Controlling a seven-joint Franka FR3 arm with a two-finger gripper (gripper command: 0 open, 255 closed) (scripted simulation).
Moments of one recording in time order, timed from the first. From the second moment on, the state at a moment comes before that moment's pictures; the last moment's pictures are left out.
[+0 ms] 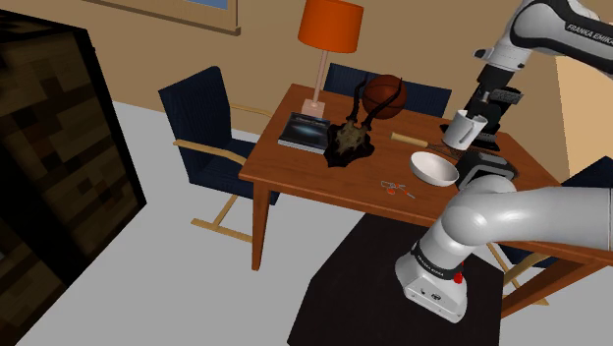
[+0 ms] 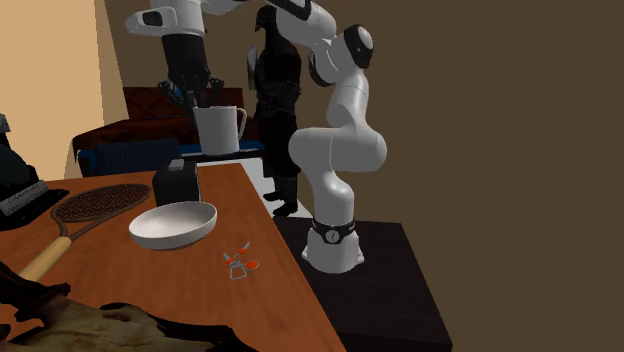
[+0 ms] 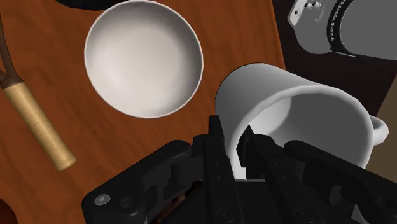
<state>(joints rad) -0.21 -0.93 -0.61 -2.29 -0.43 1.43 -0.82</state>
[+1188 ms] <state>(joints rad) -0.17 -0.86 -1.00 -1.94 -0.67 1.36 -1.25</state>
